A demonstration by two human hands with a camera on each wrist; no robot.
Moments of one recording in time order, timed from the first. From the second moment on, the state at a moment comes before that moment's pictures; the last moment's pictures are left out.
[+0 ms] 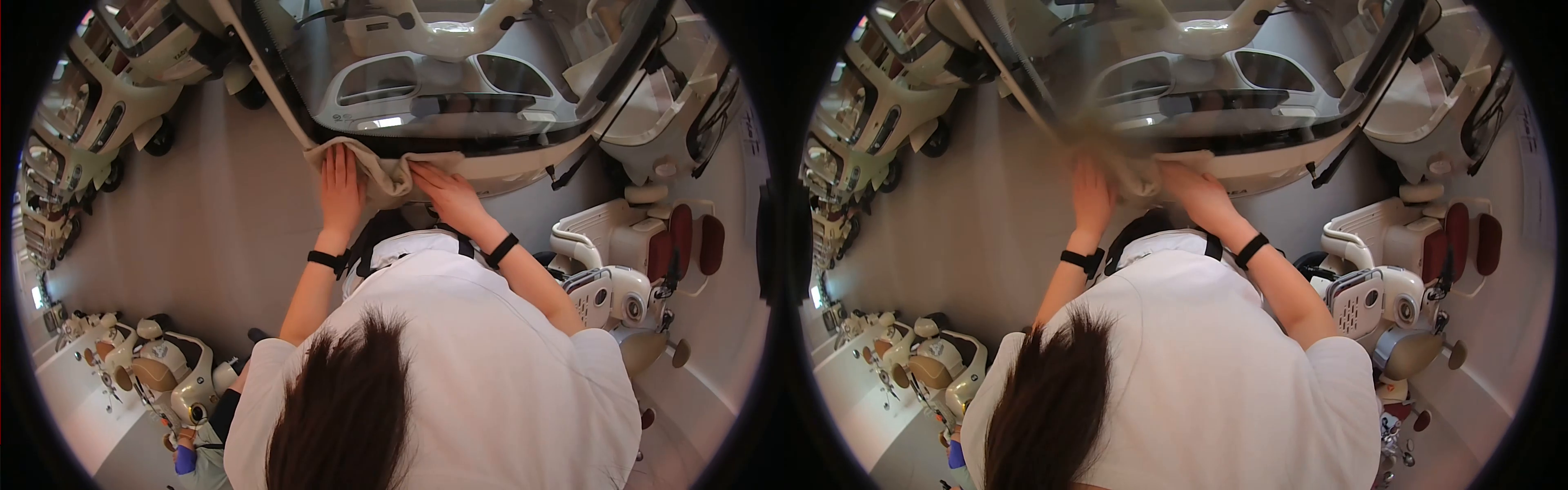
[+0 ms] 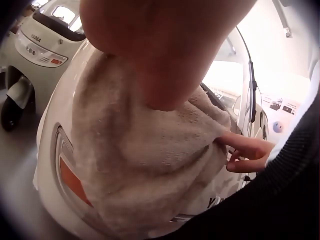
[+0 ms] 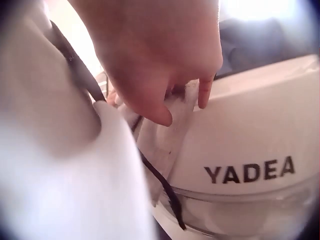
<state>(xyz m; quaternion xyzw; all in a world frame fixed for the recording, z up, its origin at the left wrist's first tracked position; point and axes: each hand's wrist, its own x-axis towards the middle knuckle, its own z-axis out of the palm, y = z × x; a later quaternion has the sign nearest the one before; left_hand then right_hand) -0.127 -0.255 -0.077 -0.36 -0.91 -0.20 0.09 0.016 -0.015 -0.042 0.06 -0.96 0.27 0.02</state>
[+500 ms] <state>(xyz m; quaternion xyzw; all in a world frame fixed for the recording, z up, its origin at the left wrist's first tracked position) -0.103 -0.192 -0.046 -0.55 -0.82 -0.14 0.06 0.093 0.057 -0.075 -0.28 -0.92 0.19 0.18</state>
